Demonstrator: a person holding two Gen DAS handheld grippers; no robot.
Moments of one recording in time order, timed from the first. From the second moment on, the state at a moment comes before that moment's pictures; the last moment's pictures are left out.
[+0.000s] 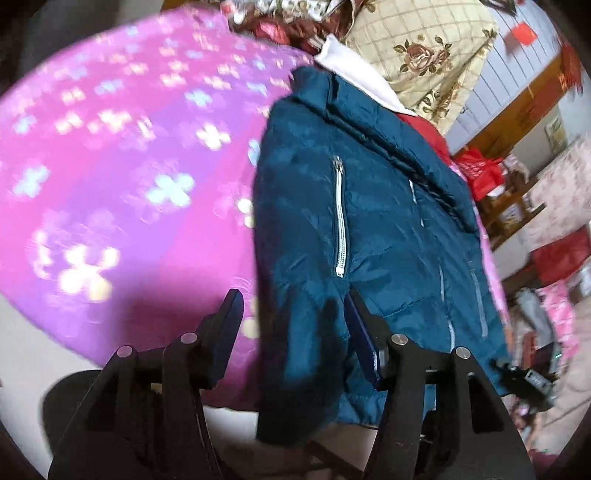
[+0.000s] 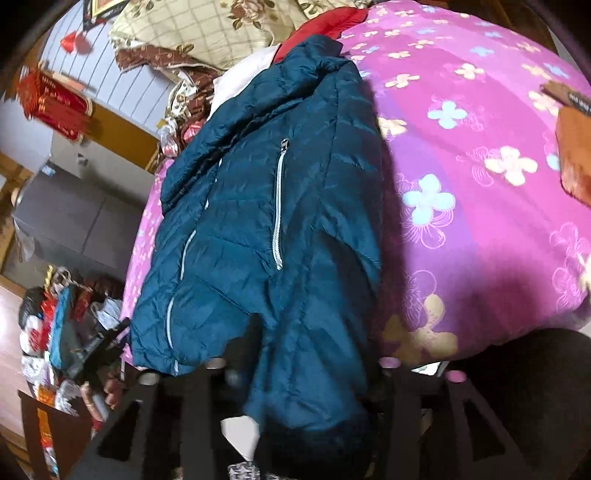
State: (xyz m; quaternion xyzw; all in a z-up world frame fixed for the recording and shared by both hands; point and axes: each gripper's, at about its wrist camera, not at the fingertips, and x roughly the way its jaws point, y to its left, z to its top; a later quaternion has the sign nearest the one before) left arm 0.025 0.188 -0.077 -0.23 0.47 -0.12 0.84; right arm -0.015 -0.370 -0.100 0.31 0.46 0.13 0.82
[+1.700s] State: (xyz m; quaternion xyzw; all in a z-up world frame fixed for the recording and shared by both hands) left arm -0.027 0.149 0.019 -0.19 0.40 -0.14 0.88; right arm -0.042 -0.360 -0.016 0.31 0.37 0.27 0.83
